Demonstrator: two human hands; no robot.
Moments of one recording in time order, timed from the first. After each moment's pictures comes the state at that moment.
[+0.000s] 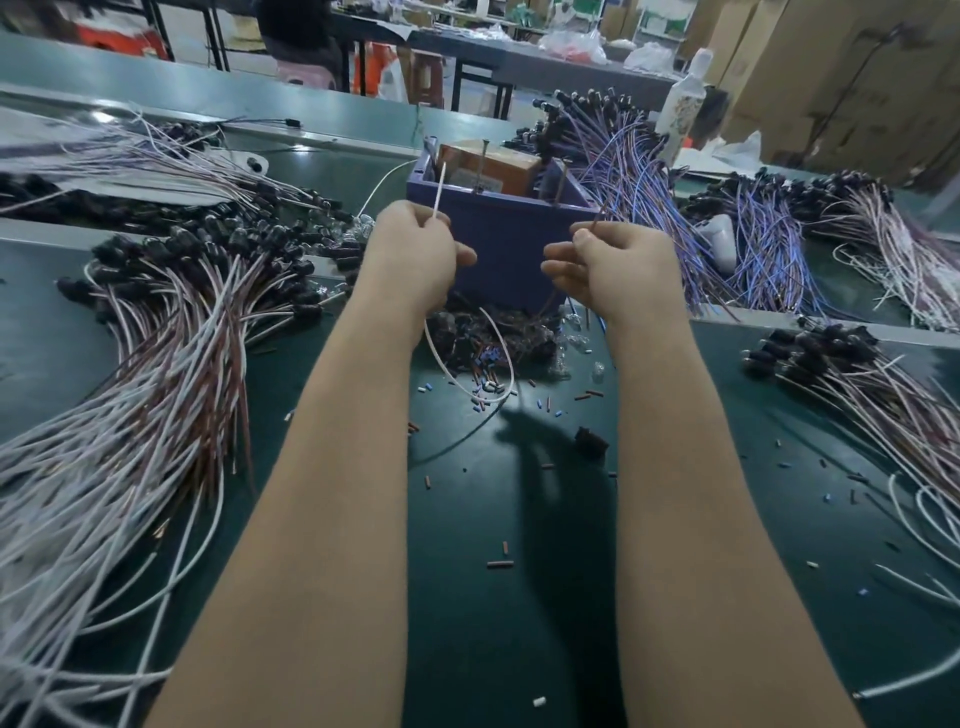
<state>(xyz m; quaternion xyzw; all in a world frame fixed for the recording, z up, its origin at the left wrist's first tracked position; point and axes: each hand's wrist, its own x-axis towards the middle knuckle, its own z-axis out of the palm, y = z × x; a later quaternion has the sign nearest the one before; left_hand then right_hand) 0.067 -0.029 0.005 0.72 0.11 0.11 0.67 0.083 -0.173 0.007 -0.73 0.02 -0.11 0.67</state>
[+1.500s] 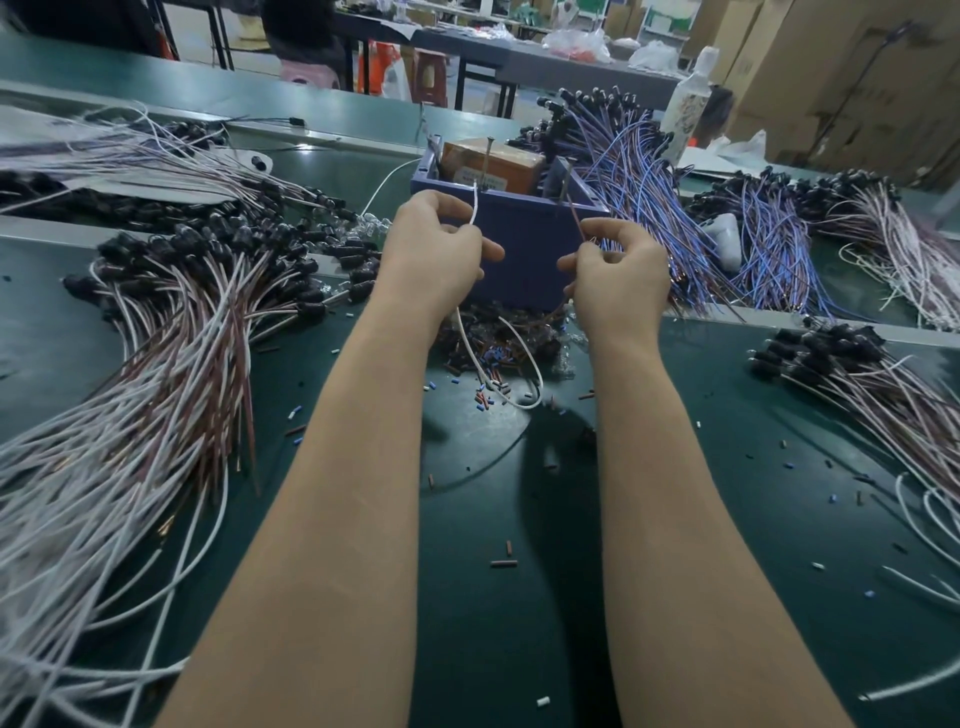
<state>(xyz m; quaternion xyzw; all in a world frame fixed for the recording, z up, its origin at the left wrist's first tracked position) 0.064 -0.035 0.005 0.76 0.05 0.14 0.64 0.090 -0.165 -0.013 -0.80 0.05 -0.23 0.55</state>
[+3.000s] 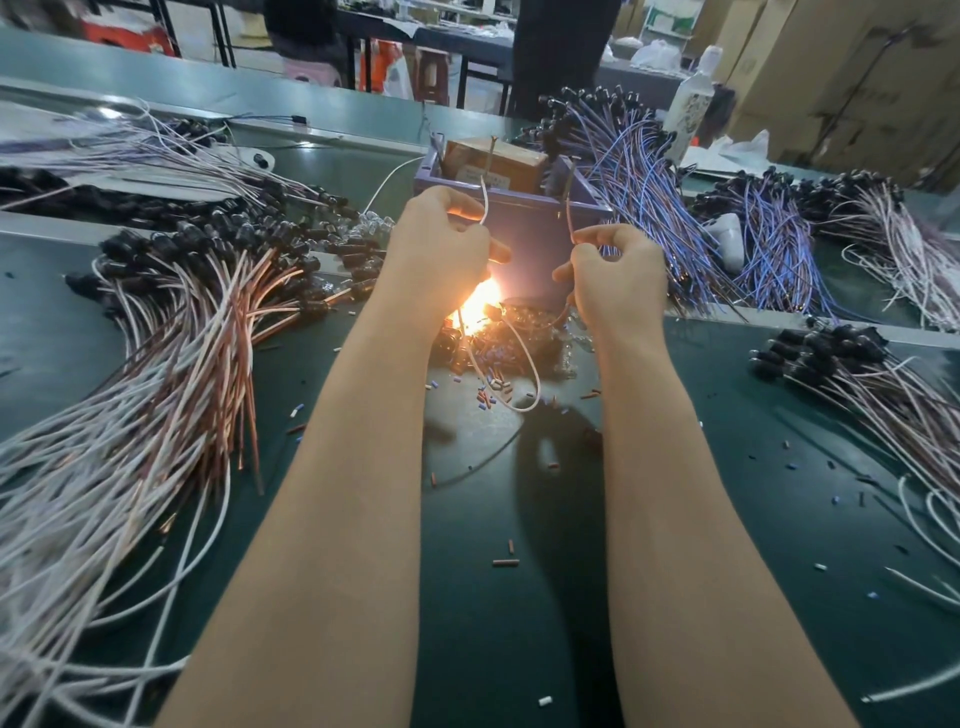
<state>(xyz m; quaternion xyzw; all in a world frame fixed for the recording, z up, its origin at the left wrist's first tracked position) 0.063 -0.033 0.004 0.78 0.02 0.14 0.61 0.085 -0.167 -0.009 -0.82 0.03 -0.19 0.53</state>
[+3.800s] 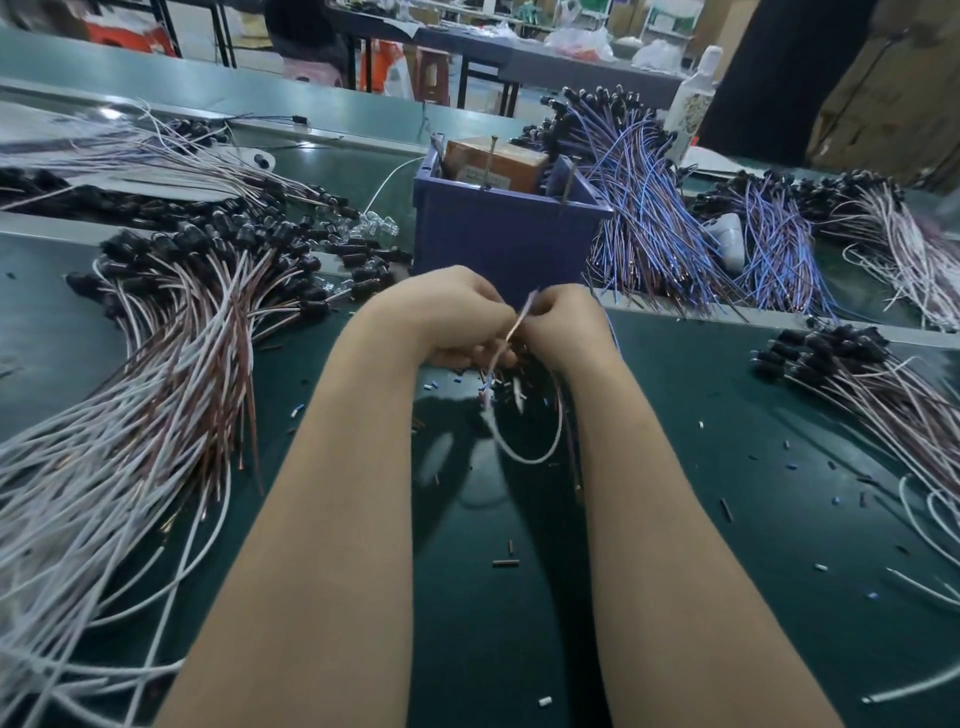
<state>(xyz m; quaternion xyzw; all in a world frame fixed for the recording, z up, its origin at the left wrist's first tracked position) 0.061 -0.032 -0.008 0.86 0.00 -0.14 0.48 0.088 -0.153 -0.033 -0.93 0.01 -0.02 0.36</state>
